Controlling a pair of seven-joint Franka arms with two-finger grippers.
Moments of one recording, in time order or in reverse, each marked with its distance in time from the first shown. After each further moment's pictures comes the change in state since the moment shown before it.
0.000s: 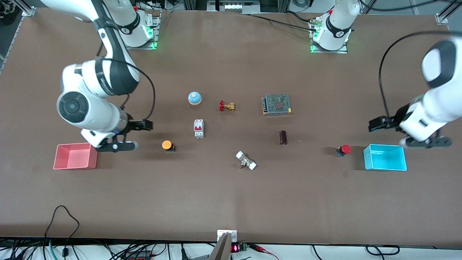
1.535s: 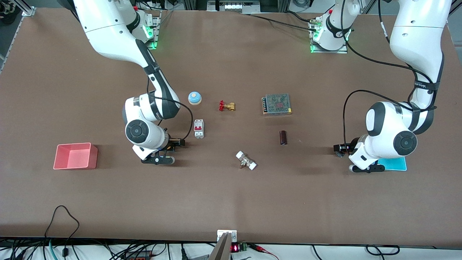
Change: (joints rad) left arm -0.033 0.337 -0.002 -0.018 0.000 0.225 -0.039; right arm 0.096 0.279 -0.006 0.008 0.020 0.292 0.122
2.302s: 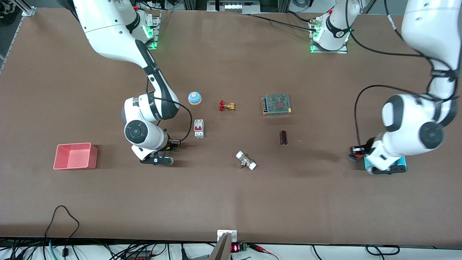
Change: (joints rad) left arm 0.026 -0.114 0.038 0.032 0.001 -0.015 0.005; right arm 0.000 0.001 -0.003 0.000 0.000 0.000 0.006
